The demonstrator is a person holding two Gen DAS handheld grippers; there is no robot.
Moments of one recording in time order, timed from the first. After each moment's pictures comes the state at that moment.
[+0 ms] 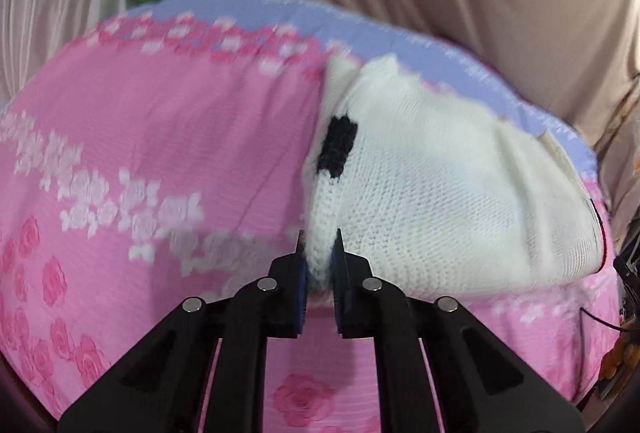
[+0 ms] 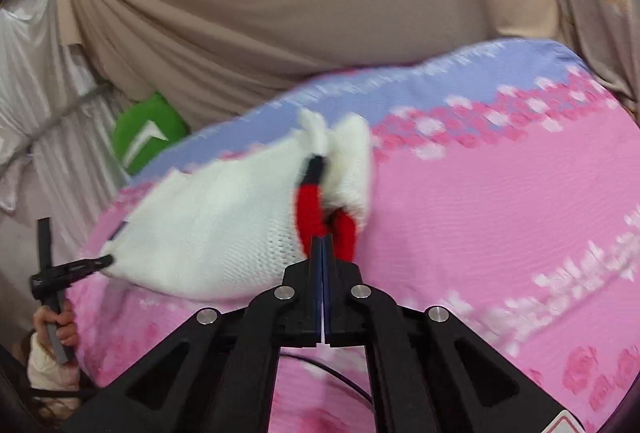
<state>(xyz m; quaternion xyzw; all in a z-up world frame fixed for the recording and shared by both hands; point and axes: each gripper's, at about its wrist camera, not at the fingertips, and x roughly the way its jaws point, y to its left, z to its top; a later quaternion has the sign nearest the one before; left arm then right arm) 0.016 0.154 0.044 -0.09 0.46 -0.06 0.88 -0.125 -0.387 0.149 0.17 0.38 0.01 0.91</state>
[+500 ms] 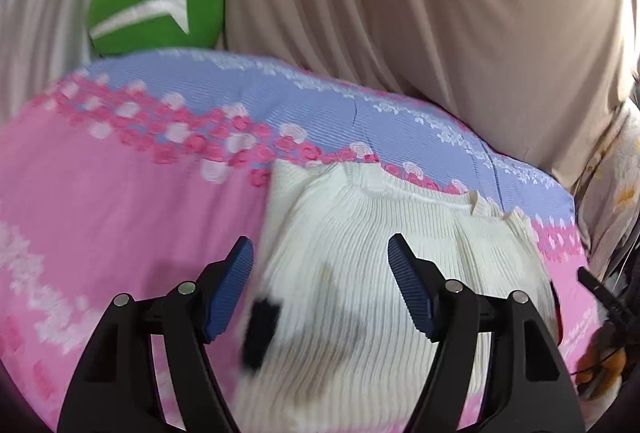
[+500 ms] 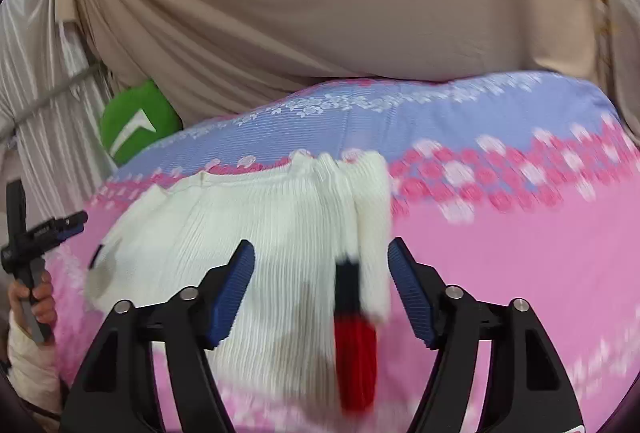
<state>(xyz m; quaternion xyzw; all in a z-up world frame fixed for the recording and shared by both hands) 0.108 0.124 0.104 -0.13 0.38 -0.11 0.91 0.002 -0.351 0.177 0.11 0.36 0.06 0.92</state>
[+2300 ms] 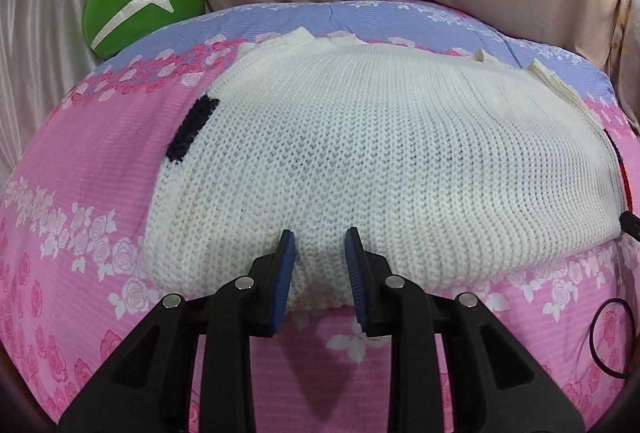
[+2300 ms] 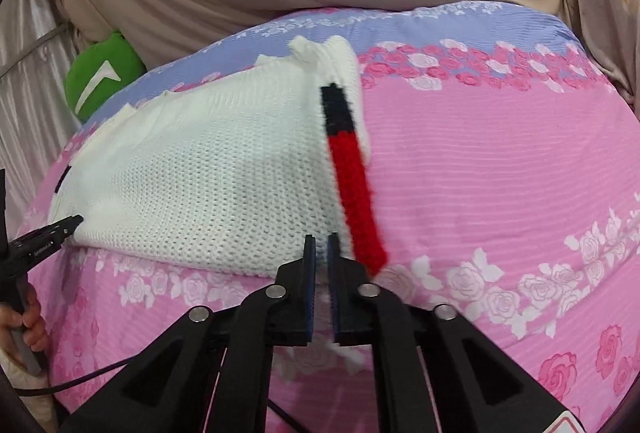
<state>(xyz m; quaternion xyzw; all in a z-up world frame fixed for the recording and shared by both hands) 0.013 0.040 0.028 0.04 0.42 -0.05 0.91 -0.105 -0.336 0.115 0.12 0.42 0.01 0.90</state>
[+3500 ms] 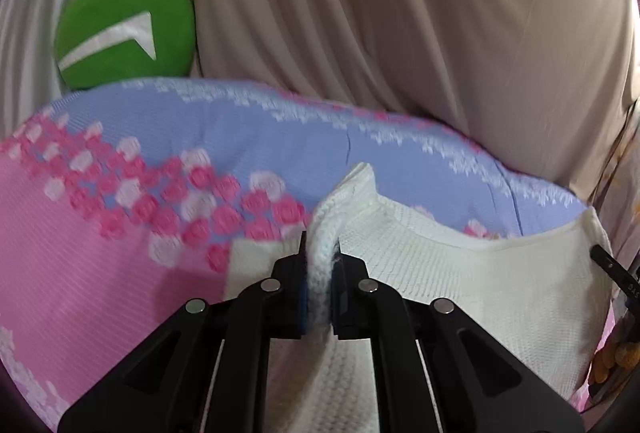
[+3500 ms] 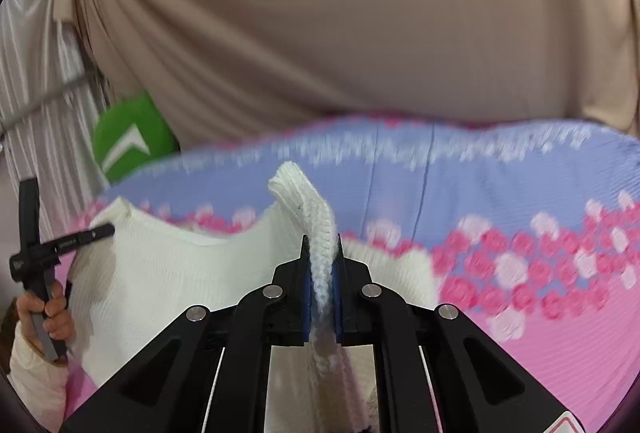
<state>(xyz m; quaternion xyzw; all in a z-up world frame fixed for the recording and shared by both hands) 0.171 0.087 0.106 -0.08 0.34 -0.09 0.93 0.067 -0.352 0.198 0.11 0.30 0.06 0.95</state>
